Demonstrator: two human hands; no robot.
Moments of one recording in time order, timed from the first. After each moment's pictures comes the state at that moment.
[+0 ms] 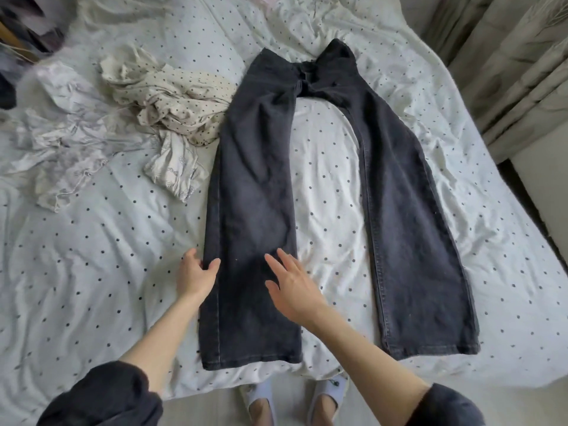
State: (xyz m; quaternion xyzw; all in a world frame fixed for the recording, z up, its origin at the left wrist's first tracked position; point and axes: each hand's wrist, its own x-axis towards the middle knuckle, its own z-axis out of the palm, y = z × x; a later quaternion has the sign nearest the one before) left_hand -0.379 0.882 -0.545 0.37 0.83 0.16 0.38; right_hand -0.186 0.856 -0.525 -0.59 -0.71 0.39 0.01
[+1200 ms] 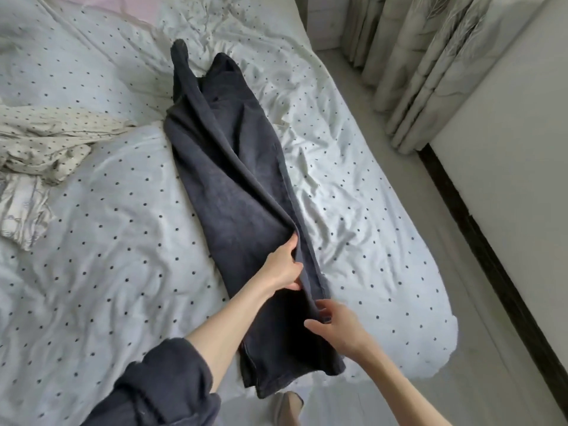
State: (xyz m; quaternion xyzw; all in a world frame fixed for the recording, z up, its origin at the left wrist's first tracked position) left_hand 0.023 0.917 -0.516 0.51 0.59 0.04 0.62; right_hand 0.142 0.805 -0.524 -0.71 -0.43 0.56 0.06
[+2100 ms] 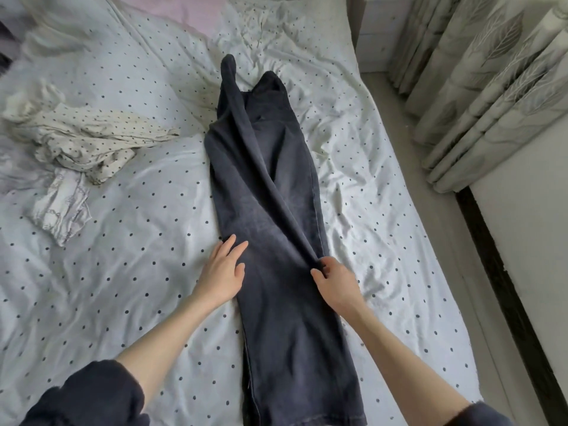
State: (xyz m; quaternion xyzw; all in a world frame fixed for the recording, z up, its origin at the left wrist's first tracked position) left_hand -0.099 0.967 -0.529 0.67 0.68 0.03 0.30; right_hand 0.127 0.949 -0.524 -0.74 -0.51 0.43 0.09
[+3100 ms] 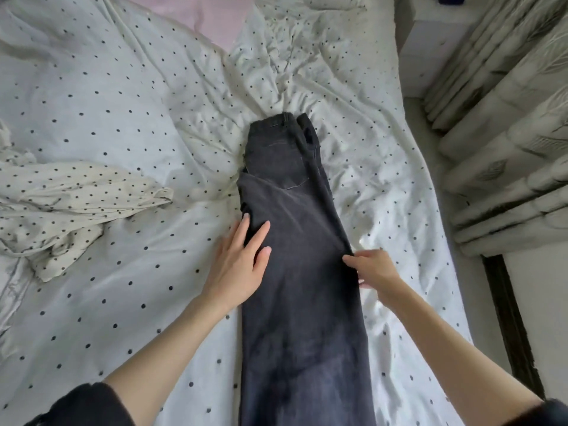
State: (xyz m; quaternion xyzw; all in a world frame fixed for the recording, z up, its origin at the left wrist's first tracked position) left_hand -0.112 1.237 -0.543 0.68 0.67 0.12 0.27; right_hand 0.129 1.271 -0.540 -0.77 -0.37 0.51 0.12
